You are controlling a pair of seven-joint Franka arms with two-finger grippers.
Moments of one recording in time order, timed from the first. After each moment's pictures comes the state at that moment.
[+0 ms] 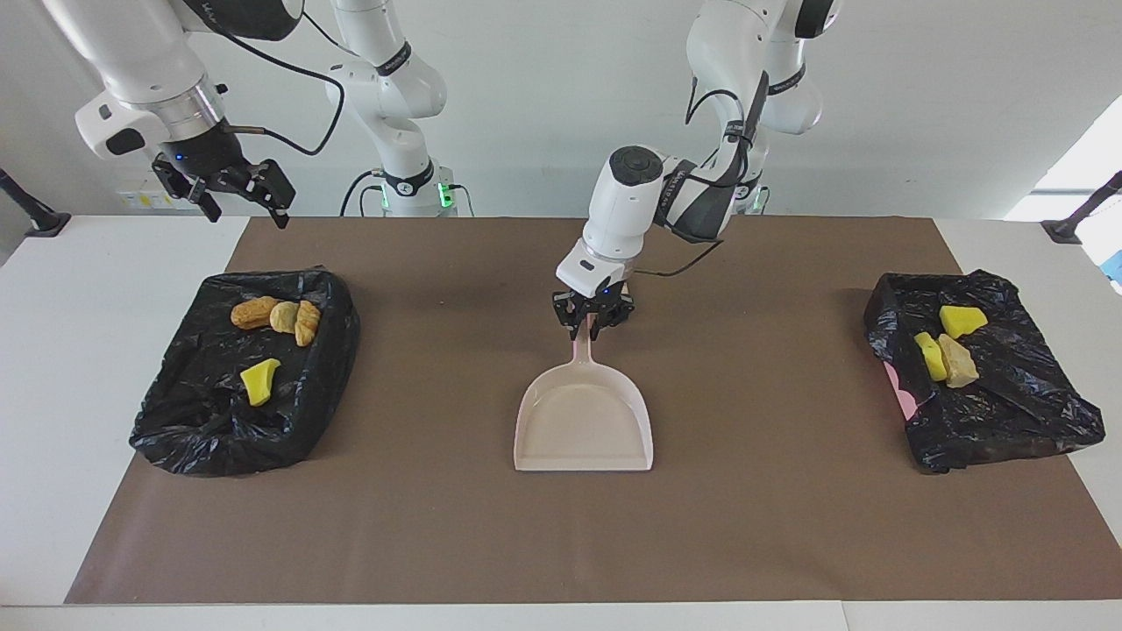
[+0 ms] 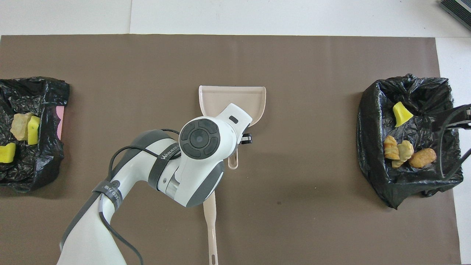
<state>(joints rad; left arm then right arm) -0.70 0.29 0.01 -1.84 -0.10 2.32 -0.68 -0.08 0.01 0.00 -1.50 -0.04 1.46 0.02</state>
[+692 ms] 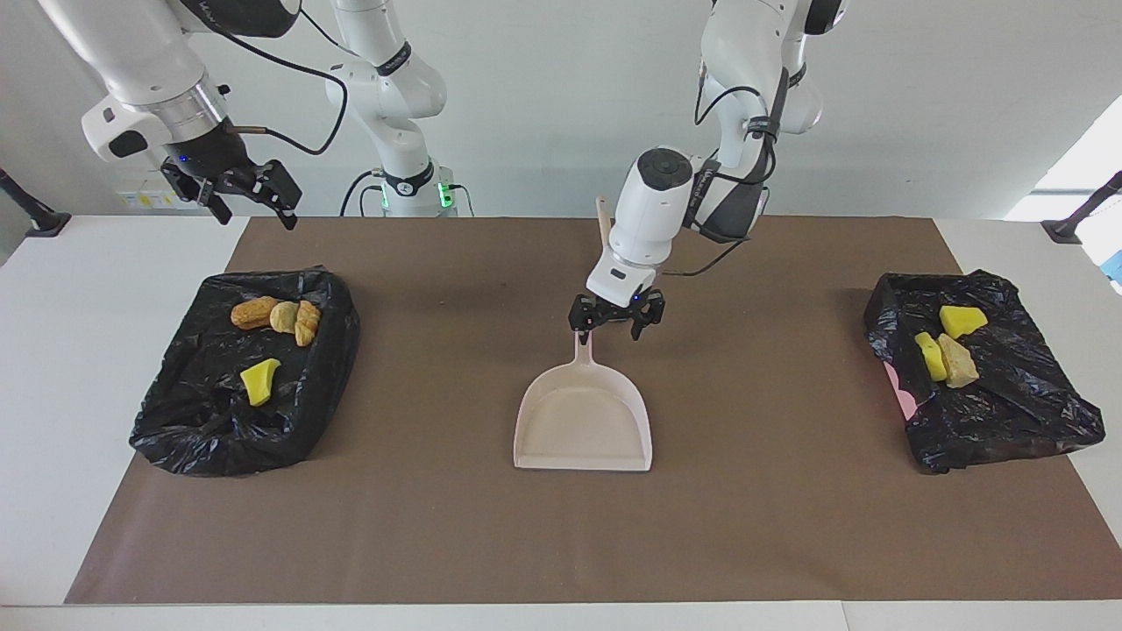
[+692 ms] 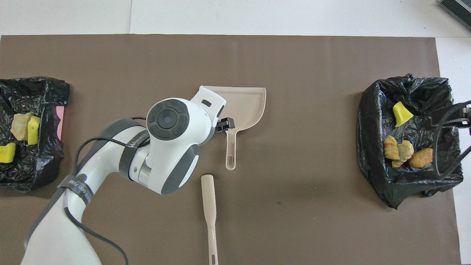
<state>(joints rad) -0.63 0.24 0.07 -1.83 -0.10 2.23 -0.69 -0.08 0.01 0.00 -1.51 0.02 1.47 0.05</state>
